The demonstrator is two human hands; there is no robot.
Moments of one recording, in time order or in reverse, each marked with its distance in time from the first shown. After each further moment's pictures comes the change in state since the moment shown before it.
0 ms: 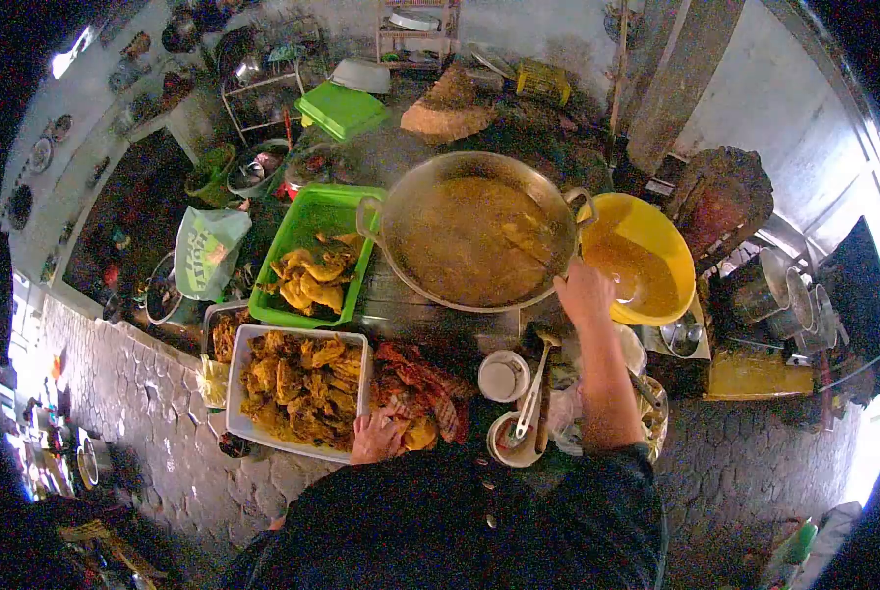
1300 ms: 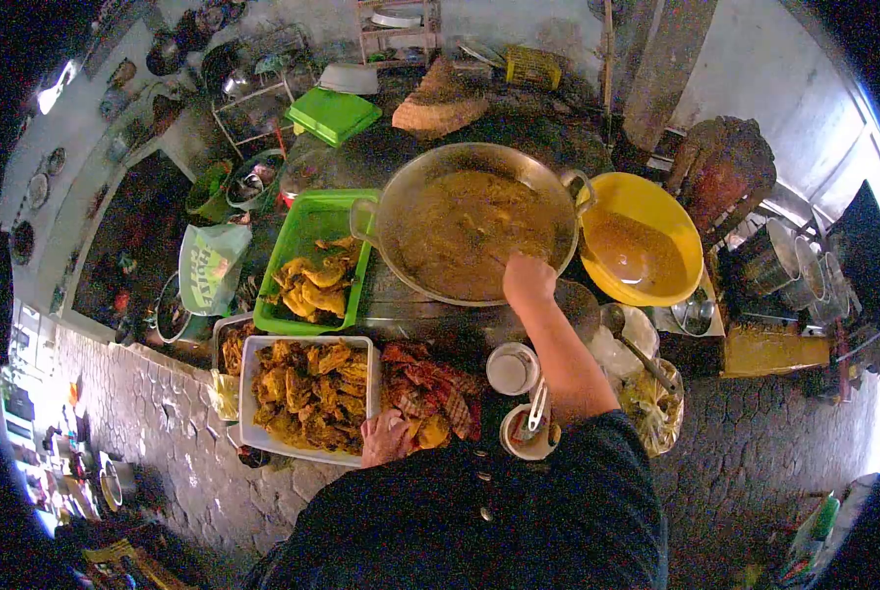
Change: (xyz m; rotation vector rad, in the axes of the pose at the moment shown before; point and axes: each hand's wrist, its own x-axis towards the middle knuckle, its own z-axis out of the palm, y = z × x) left_hand -0.002 0.005 -0.004 -0.023 0.027 -0.038; right_hand 0.014 -0.056 0.072 -0.162 -0.190 -0.041
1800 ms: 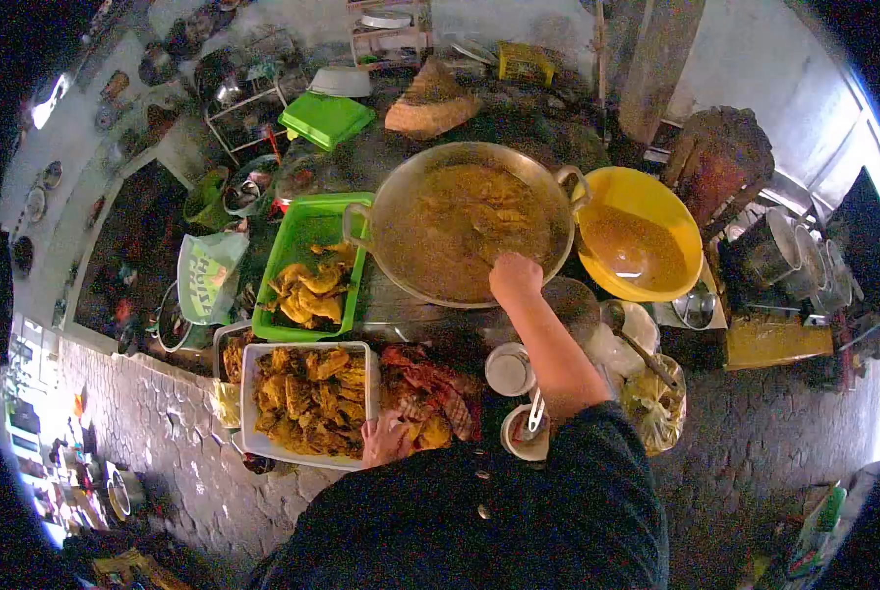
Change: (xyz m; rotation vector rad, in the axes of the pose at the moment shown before) left_hand 0.008 -0.001 0.003 0.055 -0.062 -0.004; right_hand 0.004 -0.011 -0.005 0.037 -0.054 -0.003
